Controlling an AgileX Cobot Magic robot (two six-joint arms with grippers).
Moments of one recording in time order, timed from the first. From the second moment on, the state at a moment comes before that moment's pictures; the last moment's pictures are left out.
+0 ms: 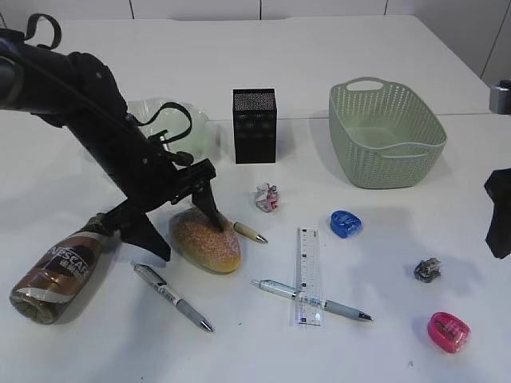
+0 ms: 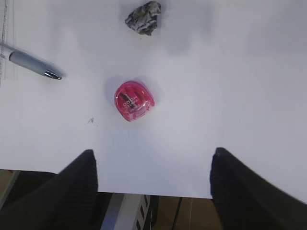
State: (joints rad) left arm -0.33 2.13 -1.47 -0.59 0.98 -0.28; right arm 0.07 1.41 -1.05 0.06 1.21 0.03
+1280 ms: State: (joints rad) left arm -0.33 2.16 -1.49 -0.60 1.06 -0.21; right arm 0.07 1.41 -1.05 0.06 1.21 0.03
